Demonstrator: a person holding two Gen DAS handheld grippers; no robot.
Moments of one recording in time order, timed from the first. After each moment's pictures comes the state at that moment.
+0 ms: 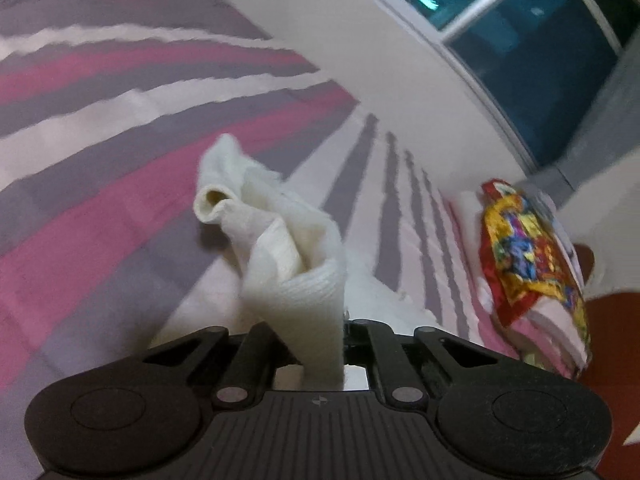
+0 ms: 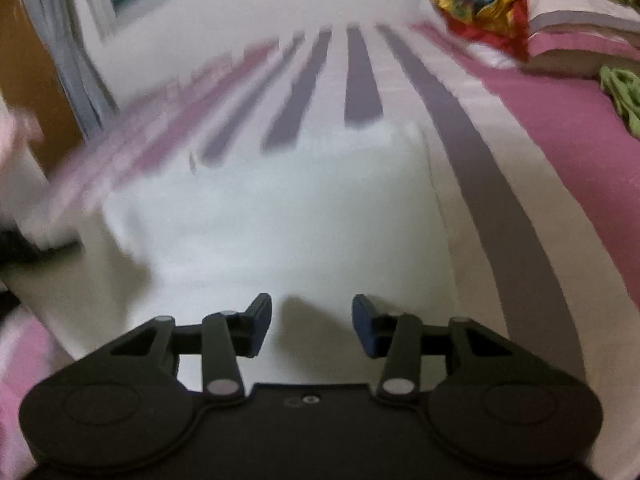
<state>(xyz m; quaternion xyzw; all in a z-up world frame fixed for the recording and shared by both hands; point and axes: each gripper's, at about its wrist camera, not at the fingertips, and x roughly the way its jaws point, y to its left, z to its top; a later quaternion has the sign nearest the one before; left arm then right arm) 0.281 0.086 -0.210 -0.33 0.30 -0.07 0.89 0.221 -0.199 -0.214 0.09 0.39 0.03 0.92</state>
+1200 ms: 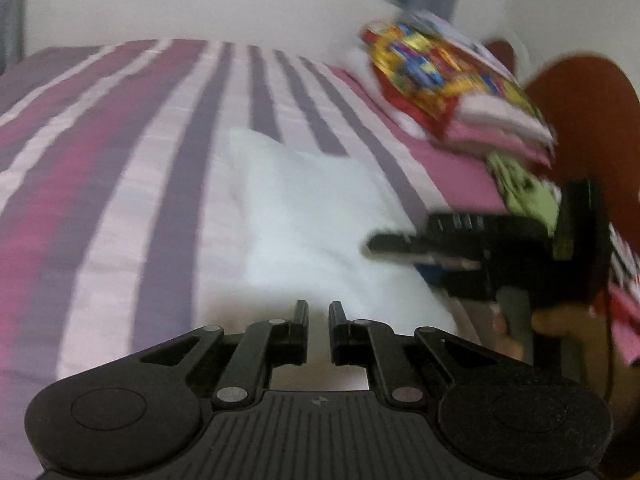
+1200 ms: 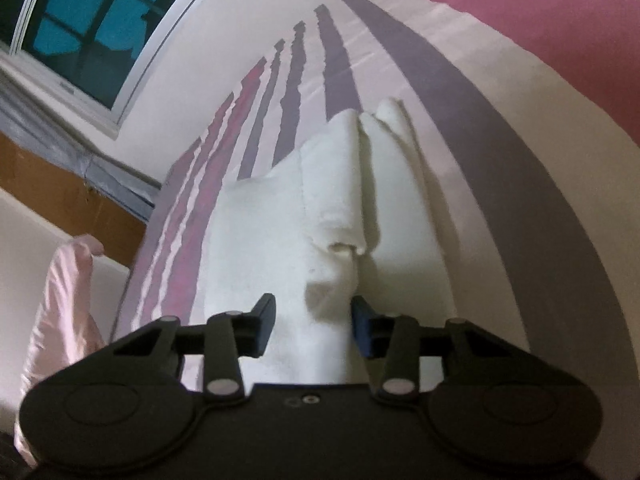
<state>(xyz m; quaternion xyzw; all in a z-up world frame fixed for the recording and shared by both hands) 0.219 0.007 -0.165 -0.08 0.37 -0.21 0.90 0.249 -0.281 -0.213 0.35 0.36 0.10 0.86</state>
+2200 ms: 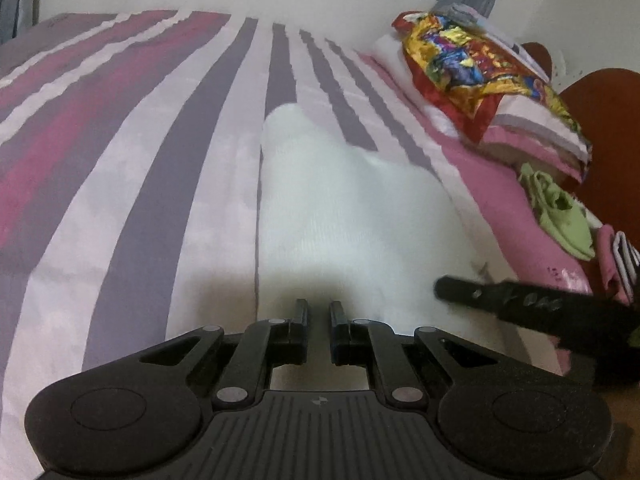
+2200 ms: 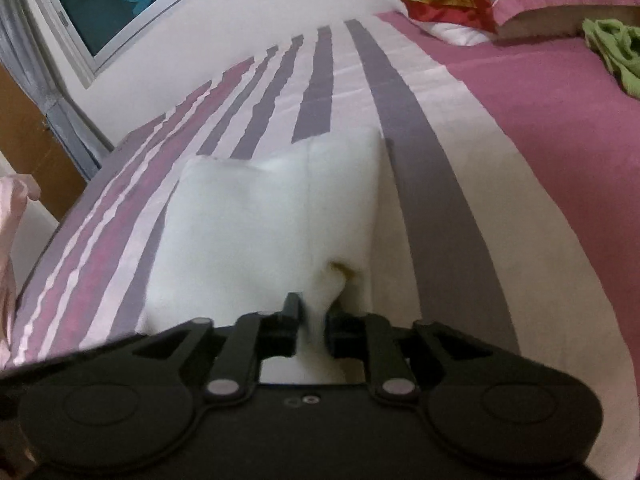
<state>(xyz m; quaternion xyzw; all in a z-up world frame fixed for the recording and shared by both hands) 0.281 -0.038 -0.206 -0.10 0.40 -0.19 0.89 0.243 -0.282 -0.205 0.20 0.36 0.04 0.91</state>
